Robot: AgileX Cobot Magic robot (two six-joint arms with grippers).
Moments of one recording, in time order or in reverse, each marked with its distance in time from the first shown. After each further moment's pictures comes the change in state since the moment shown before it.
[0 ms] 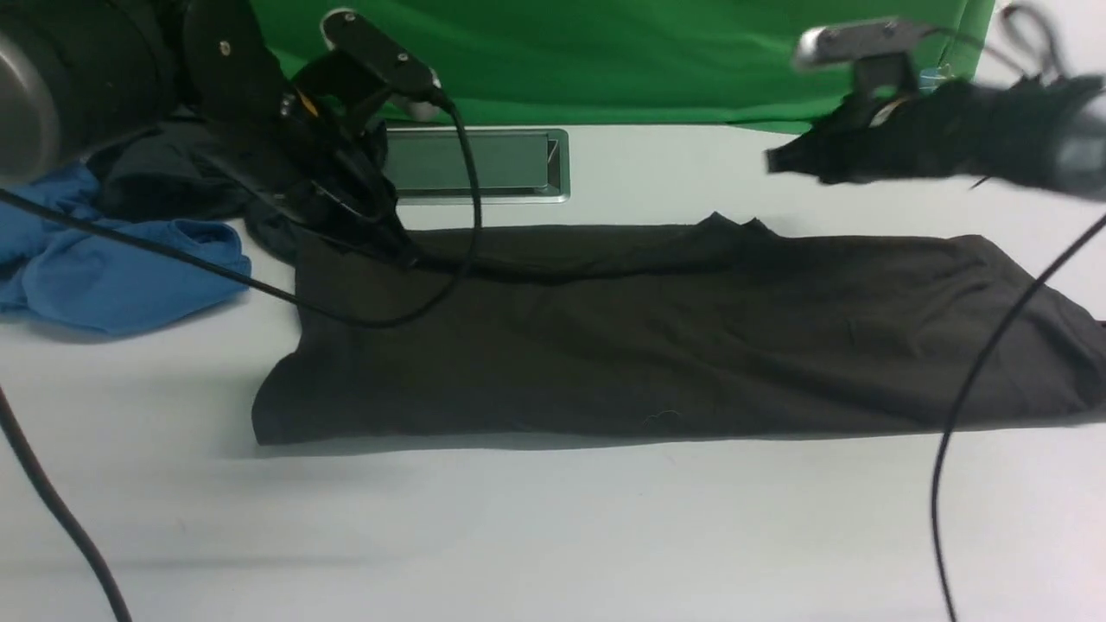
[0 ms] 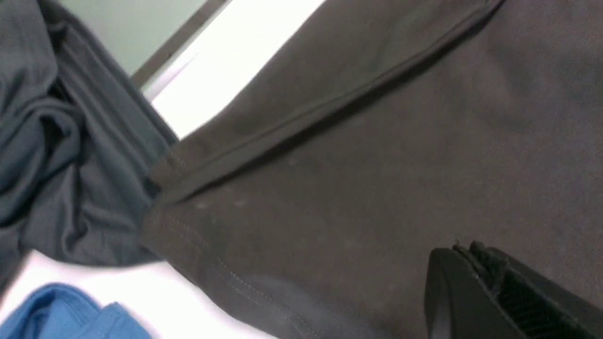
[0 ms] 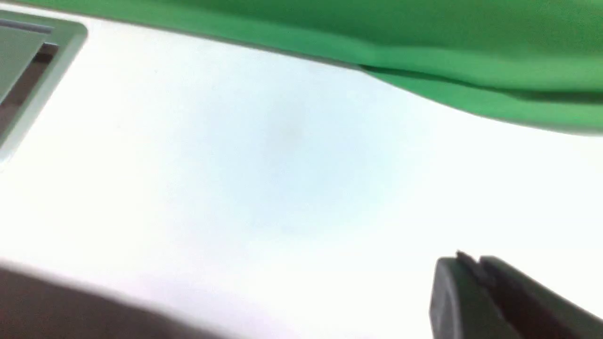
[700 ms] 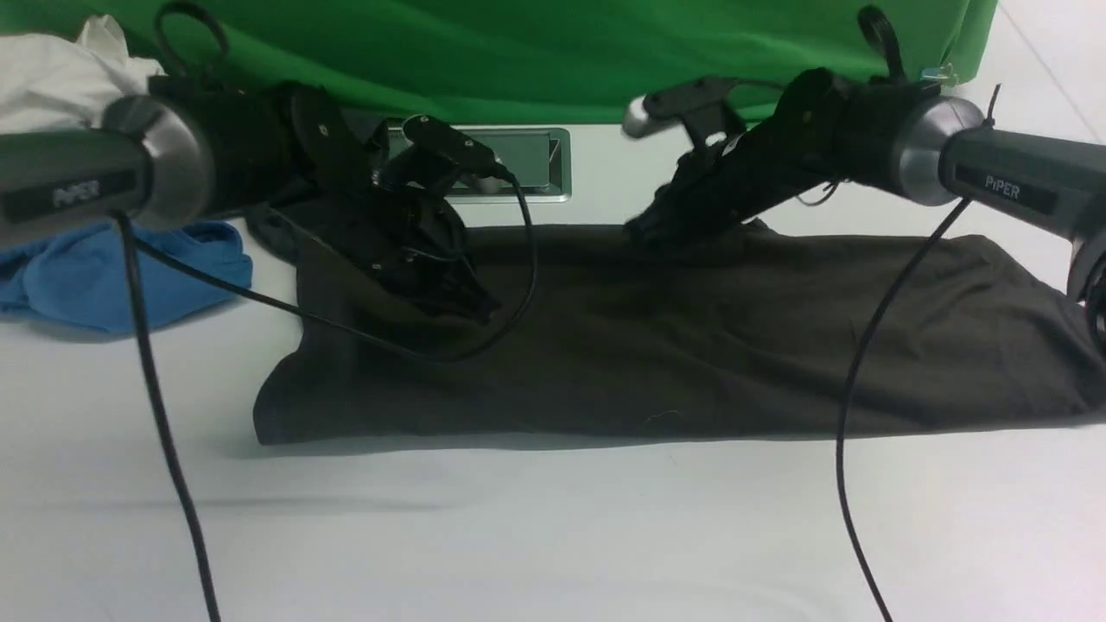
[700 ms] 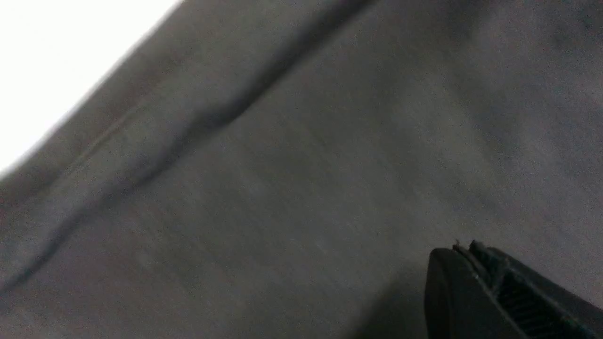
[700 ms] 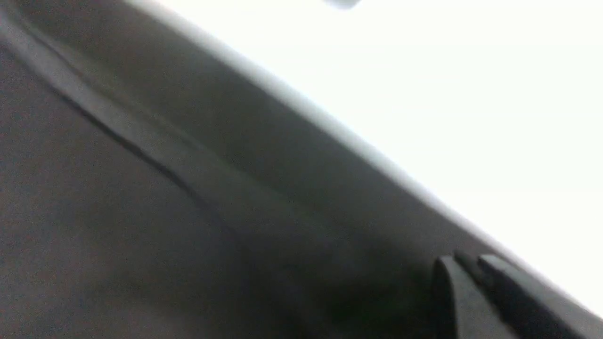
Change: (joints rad) right arm 0.151 0.236 -0.307 0.198 0.273 -0.219; left arm -0.028 0.252 -0.009 -0.314 -0.169 0.193
